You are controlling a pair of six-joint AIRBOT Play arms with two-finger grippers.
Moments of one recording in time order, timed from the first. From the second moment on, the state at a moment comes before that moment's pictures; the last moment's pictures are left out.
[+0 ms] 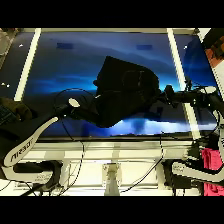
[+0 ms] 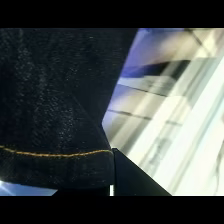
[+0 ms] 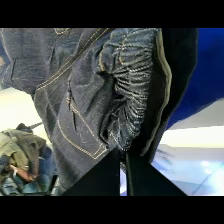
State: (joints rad) left arm -0.42 -1.52 0.82 0.49 -1.05 -0.75; right arm -0.31 -1.36 0.92 -0.69 1.11 1.39
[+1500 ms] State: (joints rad) left arm -0.23 -1.70 2.04 0.46 -0.47 -0.90; right arm -0.01 -1.60 1.86 -0.43 0.40 1.29
